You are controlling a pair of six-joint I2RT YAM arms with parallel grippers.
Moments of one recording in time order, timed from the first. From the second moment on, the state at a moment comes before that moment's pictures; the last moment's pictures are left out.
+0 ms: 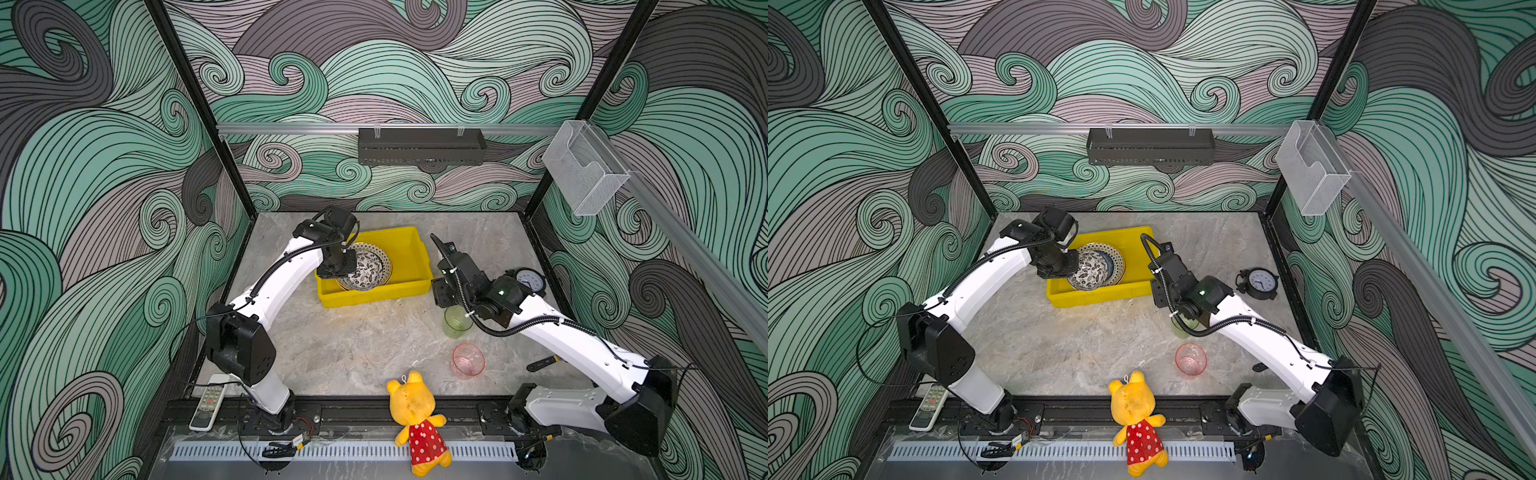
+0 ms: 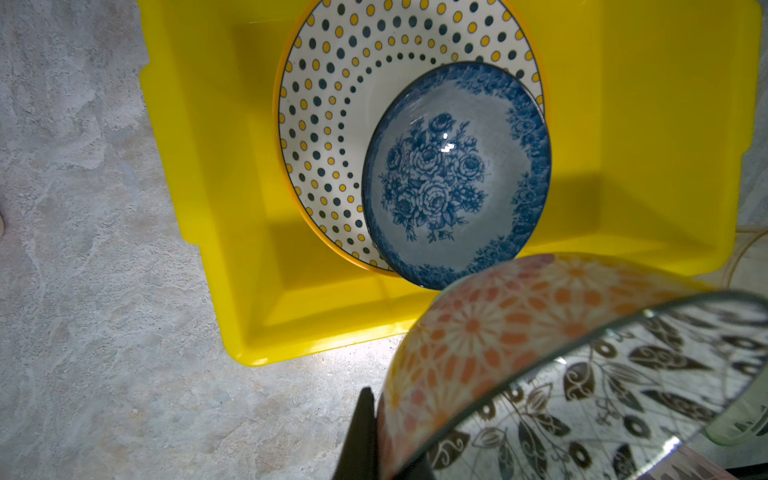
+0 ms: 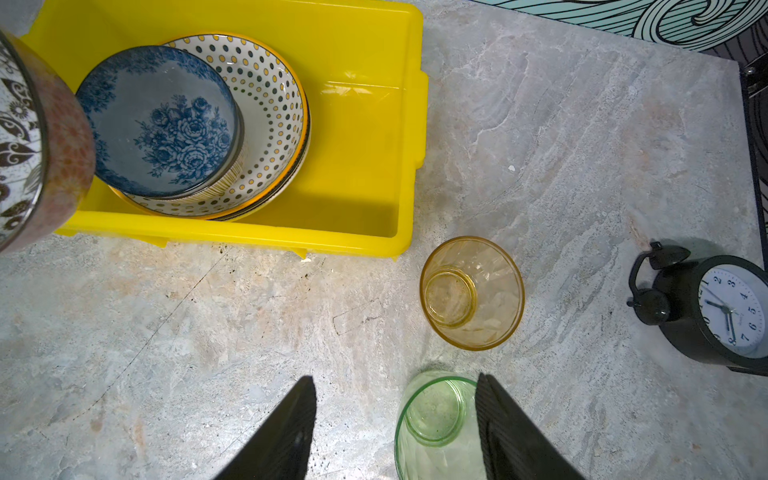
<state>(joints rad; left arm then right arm) -0.42 1.66 1.60 -1.20 -0.03 -0.47 0.76 1.26 1.14 -0.78 0.35 0.36</state>
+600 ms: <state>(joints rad) -0.39 1.79 1.73 -1.21 -0.01 -0.46 0.71 1.28 1.14 -0.78 0.29 0.38</state>
